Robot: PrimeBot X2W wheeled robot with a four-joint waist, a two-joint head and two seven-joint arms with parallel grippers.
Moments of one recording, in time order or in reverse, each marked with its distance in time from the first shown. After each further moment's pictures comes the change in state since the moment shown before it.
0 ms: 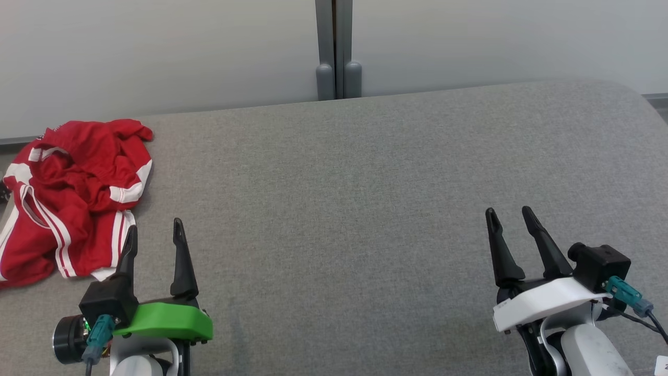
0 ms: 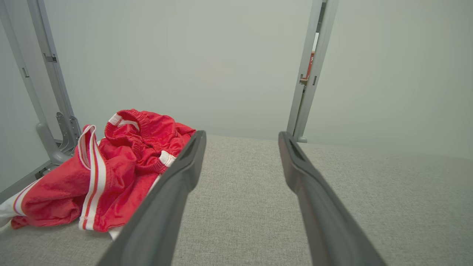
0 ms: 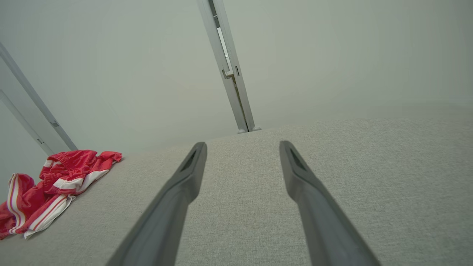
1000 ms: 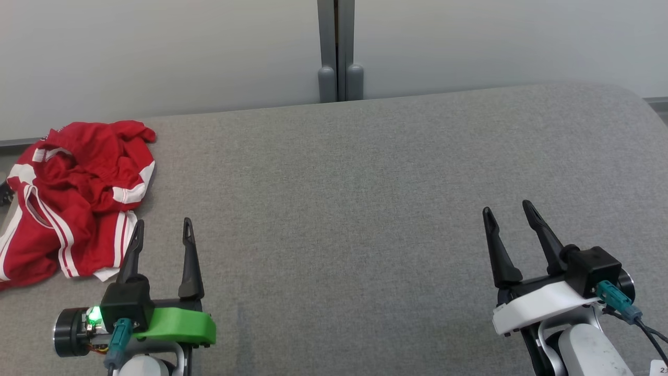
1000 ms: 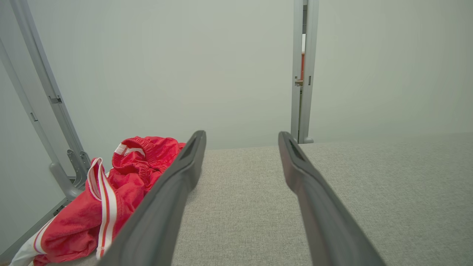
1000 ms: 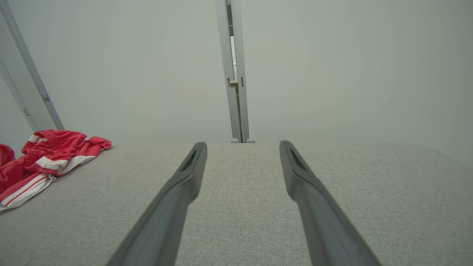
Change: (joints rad) left arm 0.000 -0.001 -0.001 0.006 0.162 -0.013 -0.047; right arm 0.001 -0.009 -0.001 -0.013 -0.175 0.000 -0.046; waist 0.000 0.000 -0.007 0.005
